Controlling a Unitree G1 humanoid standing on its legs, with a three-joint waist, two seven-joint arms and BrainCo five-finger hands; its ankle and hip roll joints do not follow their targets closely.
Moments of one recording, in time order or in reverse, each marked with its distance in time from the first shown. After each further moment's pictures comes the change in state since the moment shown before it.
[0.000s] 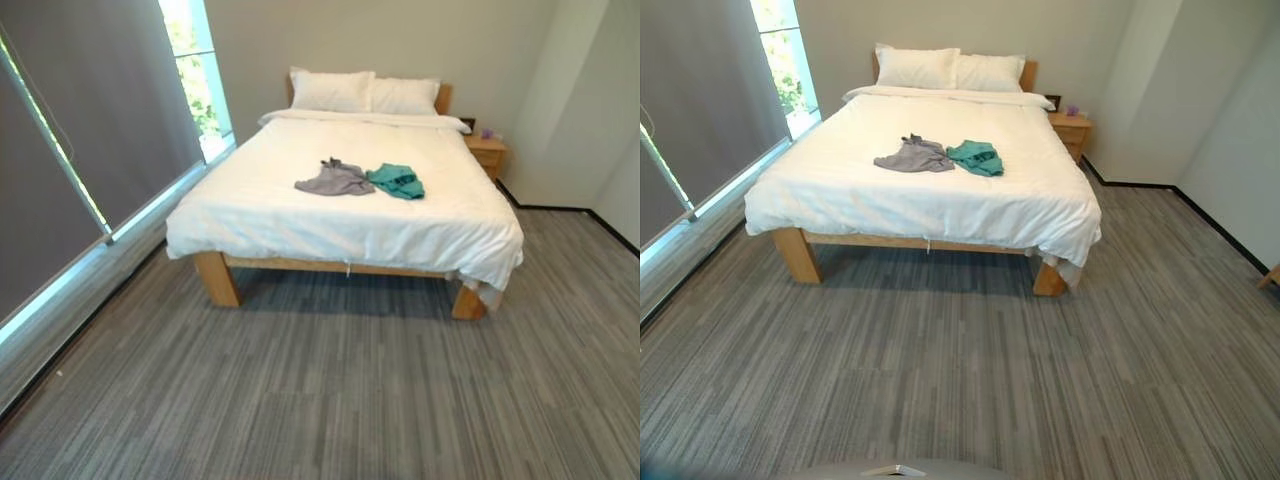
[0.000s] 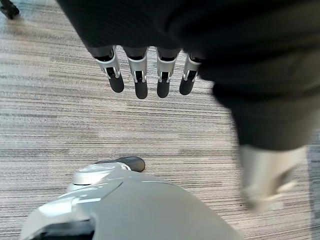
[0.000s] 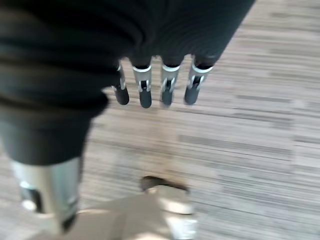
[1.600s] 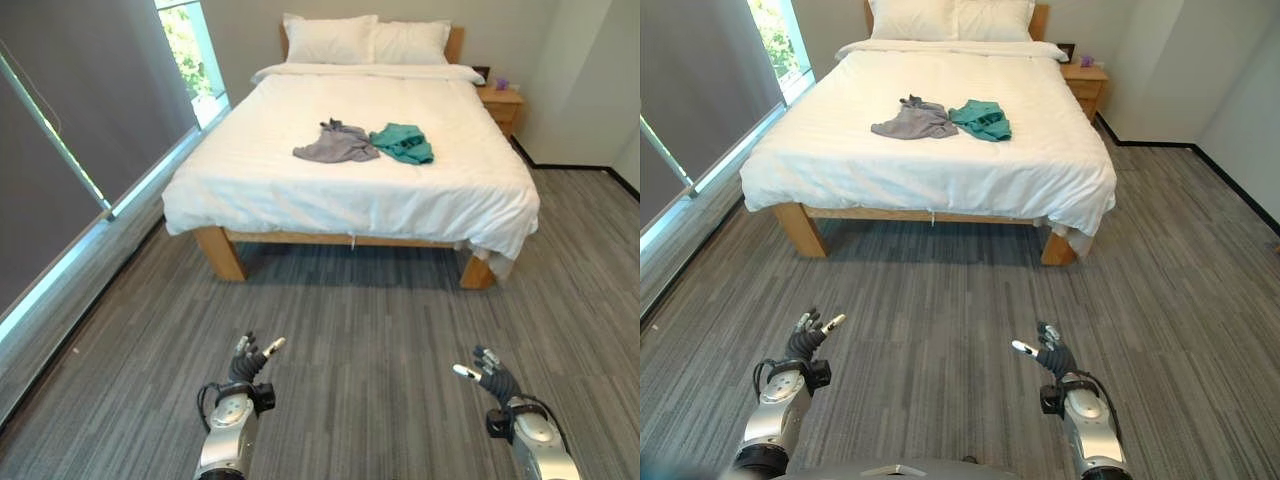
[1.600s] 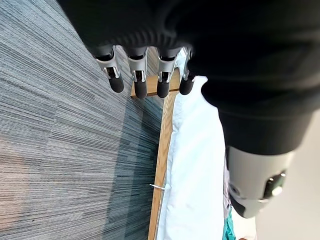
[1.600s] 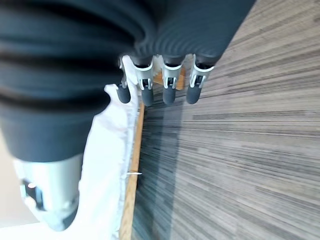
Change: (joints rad) left arm 0.075 -0.069 0.251 -1.081 -0.058 0.065 0.083; right arm 0.098 -0.031 -0.160 -1.135 0.118 0.043 0.072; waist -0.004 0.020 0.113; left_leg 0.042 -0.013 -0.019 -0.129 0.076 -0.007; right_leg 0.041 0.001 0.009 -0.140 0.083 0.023
